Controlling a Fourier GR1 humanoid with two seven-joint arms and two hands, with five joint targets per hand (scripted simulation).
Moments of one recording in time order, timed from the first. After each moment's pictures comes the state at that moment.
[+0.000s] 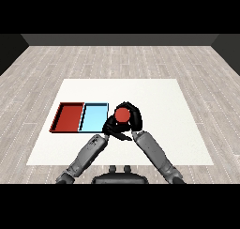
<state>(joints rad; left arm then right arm) -0.40 0.02 -0.52 -1.31 0.30 0.20 -0.20 -0.46 -0.01 0.46 -1.57 -0.06 -0.53 -0.17</state>
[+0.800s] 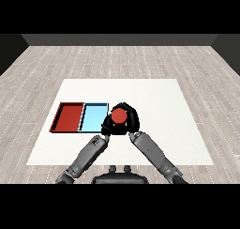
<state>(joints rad) -0.39 0.02 -0.54 -1.34 0.34 0.47 -0.24 -0.49 -0.02 0.53 -1.58 -0.09 -0.61 -0.14</state>
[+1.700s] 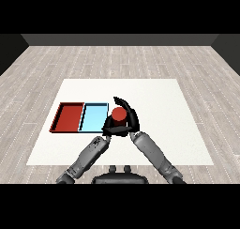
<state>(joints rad) -0.39 0.01 -0.57 -1.31 0.33 0.53 -0.24 -0.47 -0.01 0.51 -1.57 0.00 -0.53 -0.07</state>
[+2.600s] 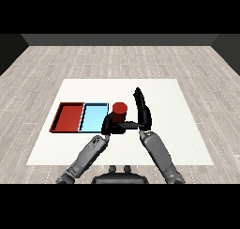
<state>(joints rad) -0.39 0.01 -0.53 -1.32 0.28 0.52 -0.24 -0.39 -0.02 0.36 -1.69 0.00 -0.47 -0.05</state>
